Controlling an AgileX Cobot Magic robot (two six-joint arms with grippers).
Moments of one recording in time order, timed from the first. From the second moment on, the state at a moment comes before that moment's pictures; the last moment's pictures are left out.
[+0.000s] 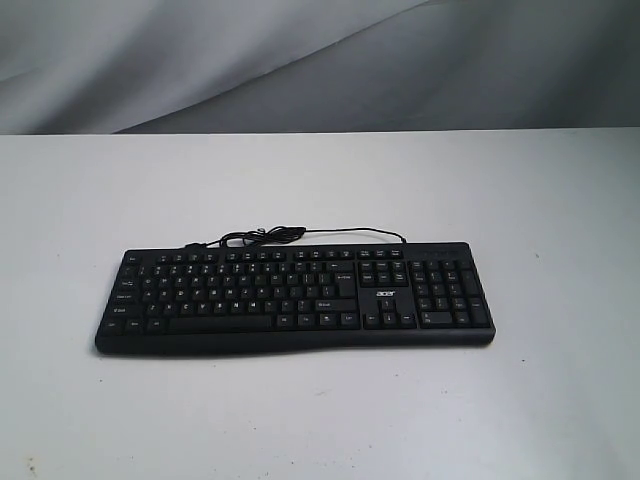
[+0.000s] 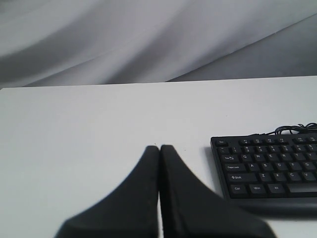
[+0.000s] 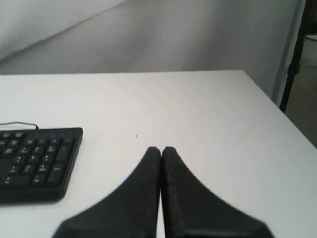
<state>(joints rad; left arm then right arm) 0.15 0.00 0.00 0.07 0.29 -0.12 -0.07 0.00 0.00 -0.01 0.31 0.00</state>
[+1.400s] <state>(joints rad) 0.15 0.00 0.00 0.07 0.29 -0.12 -0.07 0.00 0.00 0.02 0.34 0.00</state>
